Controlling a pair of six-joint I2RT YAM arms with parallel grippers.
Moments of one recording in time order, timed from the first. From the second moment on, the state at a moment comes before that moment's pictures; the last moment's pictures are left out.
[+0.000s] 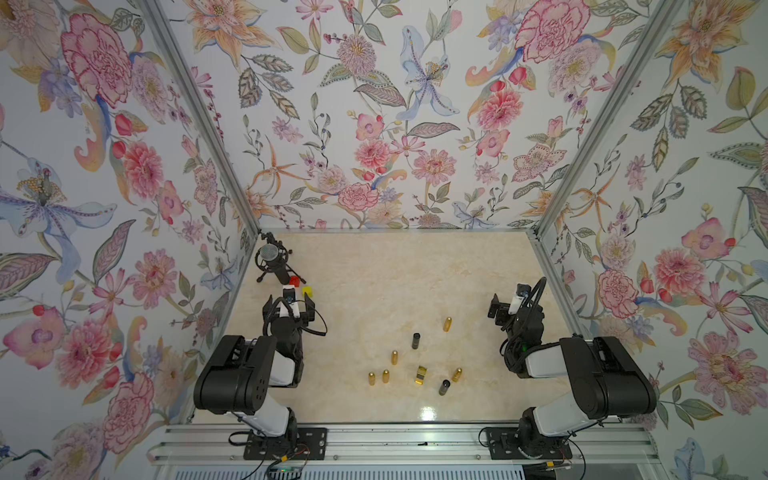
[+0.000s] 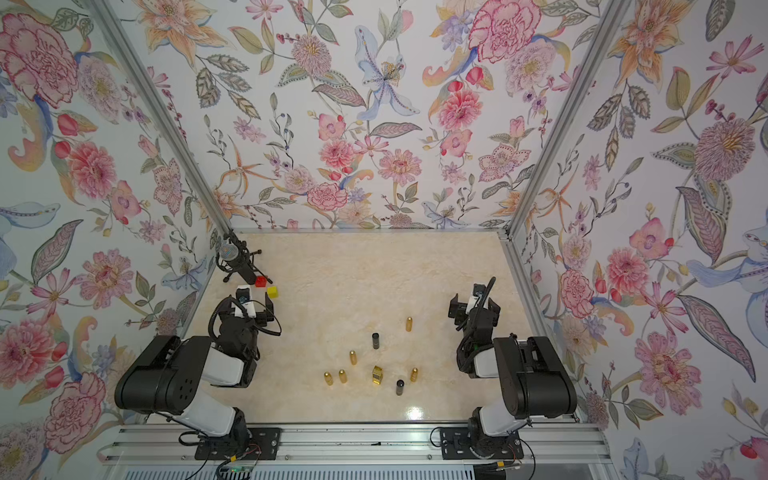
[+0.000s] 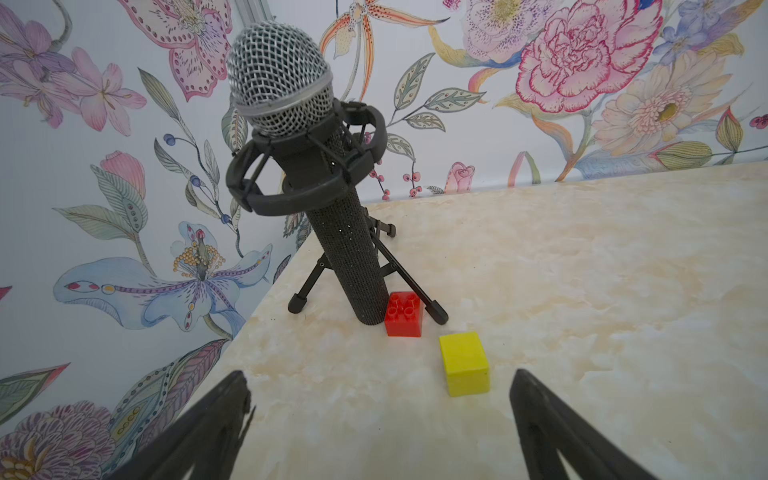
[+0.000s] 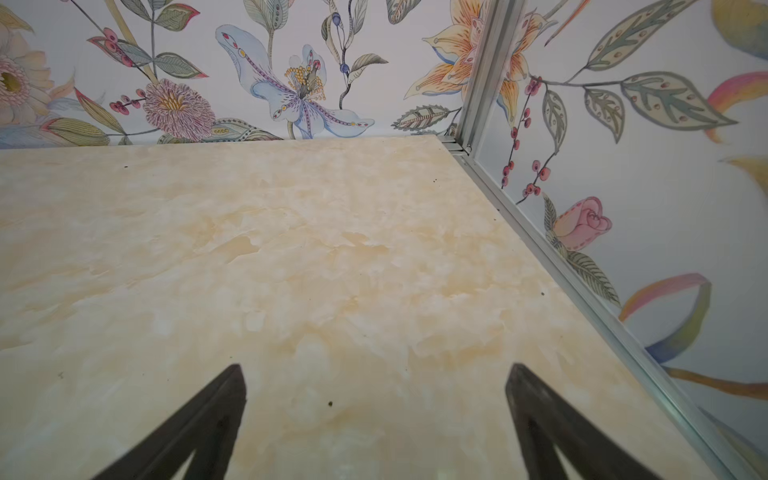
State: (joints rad) left arm -0.04 1.58 0.19 1.31 -0.29 0.18; right arm 0.07 1.55 0.27 1.03 0.25 0.00
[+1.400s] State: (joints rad) left arm -0.04 1.17 0.23 1.07 -0.29 0.17; right arm 0.07 1.52 0.27 1.00 0.27 0.00
